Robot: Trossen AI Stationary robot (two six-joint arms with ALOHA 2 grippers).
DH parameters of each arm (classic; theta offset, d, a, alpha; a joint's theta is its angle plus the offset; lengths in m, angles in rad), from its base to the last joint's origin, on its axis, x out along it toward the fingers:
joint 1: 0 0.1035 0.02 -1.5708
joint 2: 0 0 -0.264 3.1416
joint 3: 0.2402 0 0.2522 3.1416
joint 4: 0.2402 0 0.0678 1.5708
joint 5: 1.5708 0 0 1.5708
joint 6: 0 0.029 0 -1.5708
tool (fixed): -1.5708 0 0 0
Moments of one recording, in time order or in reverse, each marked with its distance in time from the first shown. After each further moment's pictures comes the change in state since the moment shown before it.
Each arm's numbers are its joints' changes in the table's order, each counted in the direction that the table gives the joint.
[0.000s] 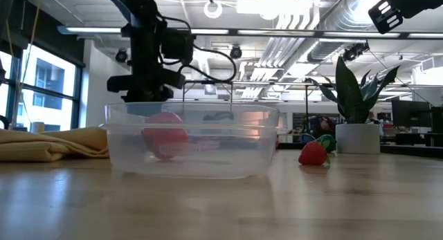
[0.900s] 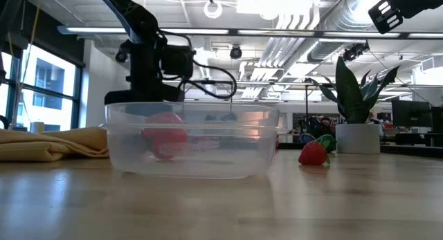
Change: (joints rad) left arm 0.006 0.076 -0.064 -0.114 -0.067 -0.012; right arm 0.000 0.000 0.000 0.000 0.000 0.000
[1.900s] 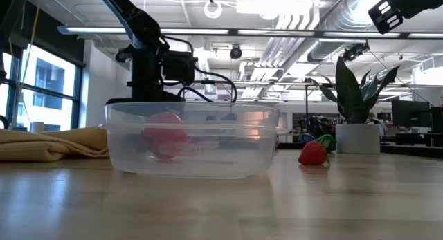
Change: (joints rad) left arm 0.000 0.044 0.001 -0.015 0.042 0.000; right arm 0.000 0.000 0.000 0.000 0.000 0.001
